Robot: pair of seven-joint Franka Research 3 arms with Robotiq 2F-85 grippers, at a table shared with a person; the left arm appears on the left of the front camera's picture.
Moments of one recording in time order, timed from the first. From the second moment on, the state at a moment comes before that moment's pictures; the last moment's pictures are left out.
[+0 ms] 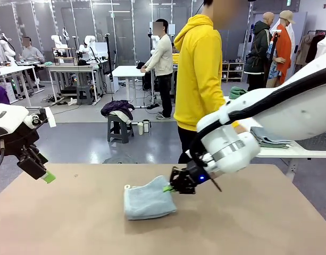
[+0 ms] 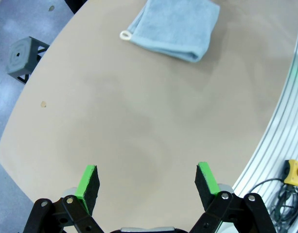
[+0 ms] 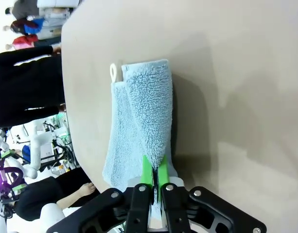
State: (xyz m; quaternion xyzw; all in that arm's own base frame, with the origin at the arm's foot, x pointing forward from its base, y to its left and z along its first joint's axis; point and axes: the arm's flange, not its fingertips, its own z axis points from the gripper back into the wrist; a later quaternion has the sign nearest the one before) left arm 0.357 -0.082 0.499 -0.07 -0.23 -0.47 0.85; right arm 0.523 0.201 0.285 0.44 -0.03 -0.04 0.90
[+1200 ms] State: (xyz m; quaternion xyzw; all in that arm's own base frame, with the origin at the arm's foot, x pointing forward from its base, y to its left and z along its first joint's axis) left arm 0.357 -0.082 0.499 -0.07 -0.23 -0.47 0.85; right arm 0.514 -0.110 0.305 0.30 -0.12 -0.06 0.95
